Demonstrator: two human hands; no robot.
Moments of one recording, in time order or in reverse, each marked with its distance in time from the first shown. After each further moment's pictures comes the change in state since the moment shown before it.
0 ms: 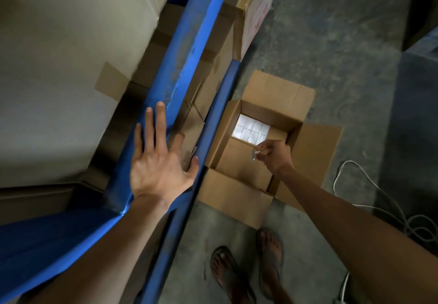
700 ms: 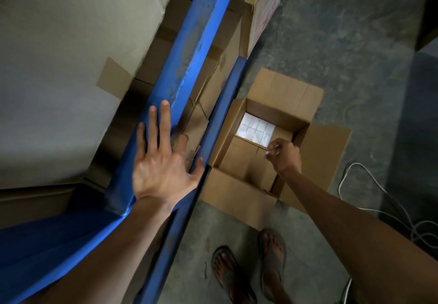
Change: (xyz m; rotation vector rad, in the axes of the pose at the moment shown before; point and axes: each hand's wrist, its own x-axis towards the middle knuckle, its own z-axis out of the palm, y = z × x) left_hand 0.001 0.000 0.004 0.013 0.012 -0.001; right_hand 0.016 0.010 0.009 -0.102 0.099 0.117
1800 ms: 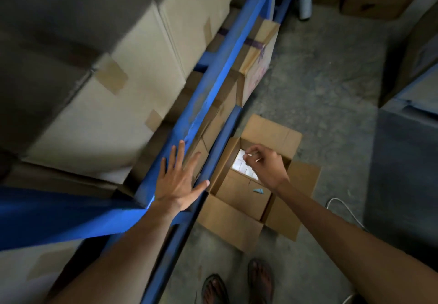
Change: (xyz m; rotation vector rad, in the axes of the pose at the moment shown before) left_hand -0.011 0.006 -0.050 -0.244 -0.351 -0.058; right_hand -0.102 -0.096 -0.115 0.206 -0.096 -0.477
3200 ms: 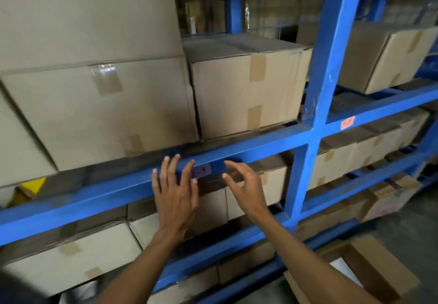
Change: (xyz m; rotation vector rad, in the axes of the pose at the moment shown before) left_hand -0.615 -0.145 -0.179 0.056 1.166 -0.738; right_hand -0.482 -0.381 0.169 0.202 -0.424 -0.954
